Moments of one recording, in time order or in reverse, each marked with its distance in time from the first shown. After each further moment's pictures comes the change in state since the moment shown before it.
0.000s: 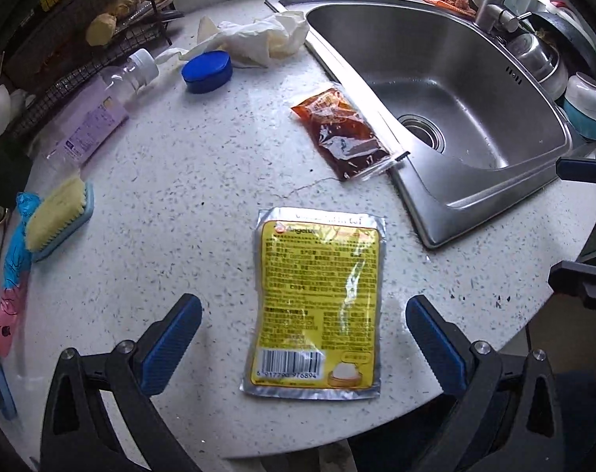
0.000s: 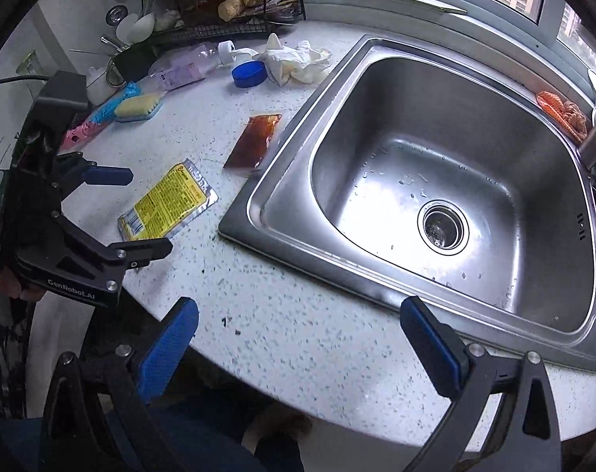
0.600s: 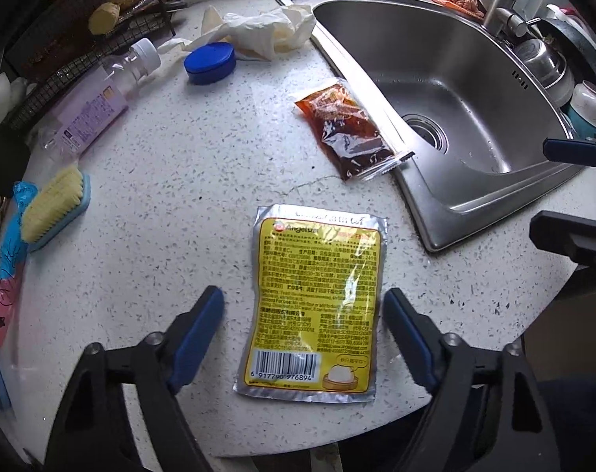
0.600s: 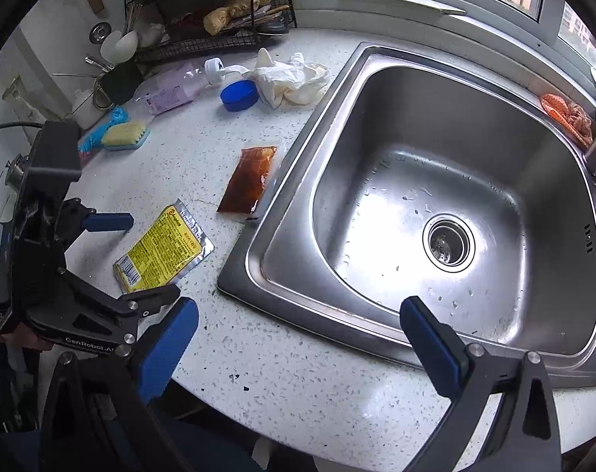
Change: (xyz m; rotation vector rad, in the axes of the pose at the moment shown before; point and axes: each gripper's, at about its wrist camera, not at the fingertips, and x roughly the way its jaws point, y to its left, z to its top) left arm 0.001 -0.002 -0.002 -0.028 0.008 -0.003; right arm 0.010 -0.007 0.032 0.068 -0.001 0.004
